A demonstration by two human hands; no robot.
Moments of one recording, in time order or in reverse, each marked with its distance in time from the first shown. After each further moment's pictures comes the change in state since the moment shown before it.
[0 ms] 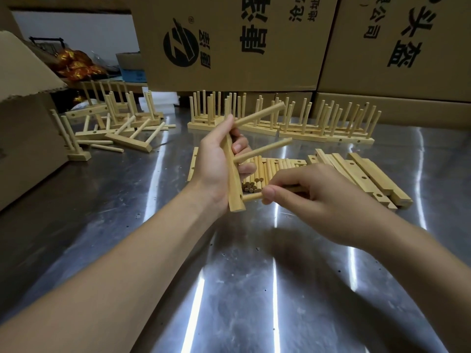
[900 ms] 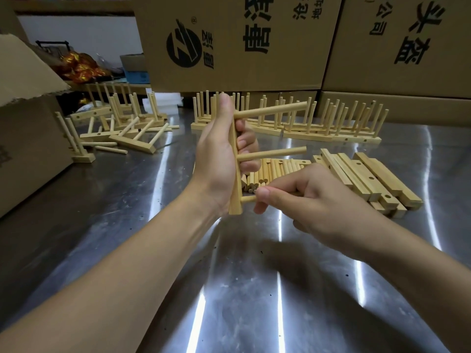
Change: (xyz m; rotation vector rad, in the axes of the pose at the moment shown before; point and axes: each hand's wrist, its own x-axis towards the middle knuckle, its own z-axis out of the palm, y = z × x) left_hand -0.014 0.011 0.010 0.191 -0.055 0.159; right_hand 0.000 -0.005 0.013 0.377 -0.002 0.084
